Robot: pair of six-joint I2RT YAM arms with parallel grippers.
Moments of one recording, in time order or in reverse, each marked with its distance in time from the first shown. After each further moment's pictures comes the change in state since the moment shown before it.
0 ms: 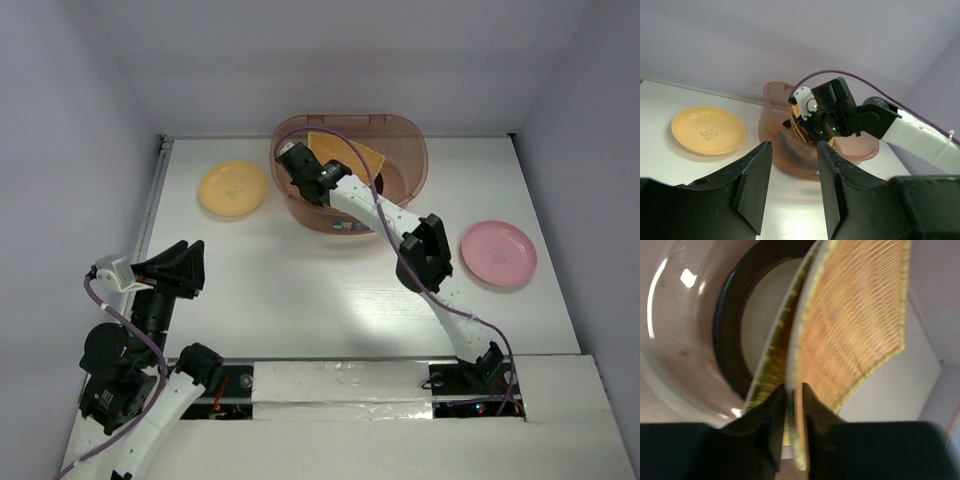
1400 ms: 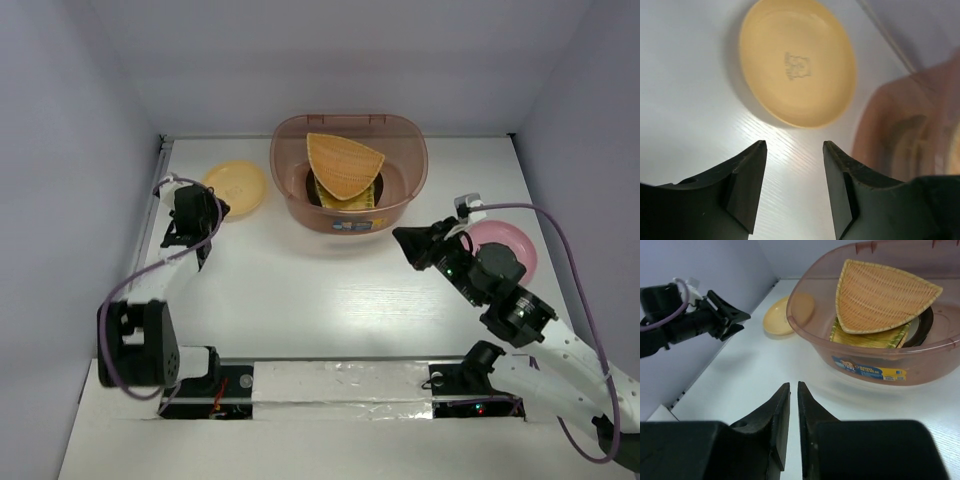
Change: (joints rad) left arm 0.469 1.133 -0.015 0.422 0.114 -0.407; right arm 0.006 -1.759 -1.628 0.795 -0.417 0.666
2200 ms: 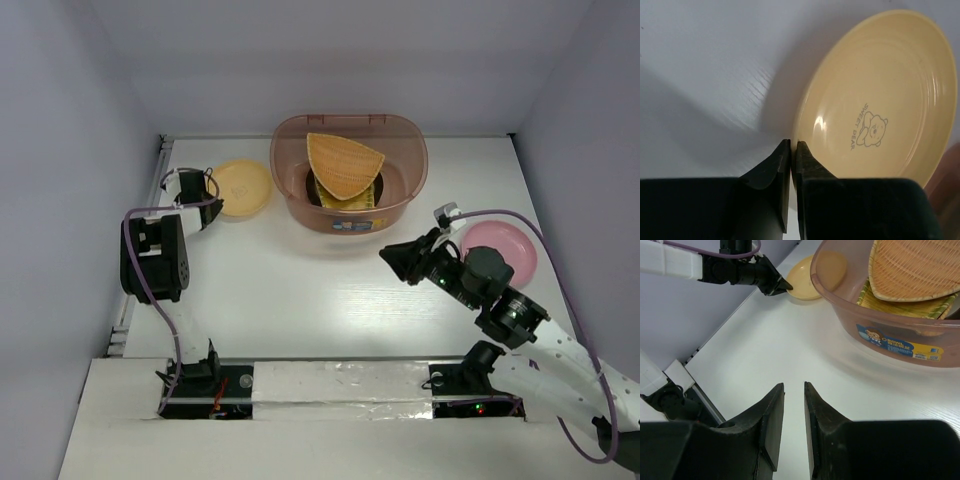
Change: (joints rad) left arm 0.145 0.650 0.317 0.041 0.108 -0.072; right arm 0.000 -0.021 -0.076 -0.023 -0.192 -0.003
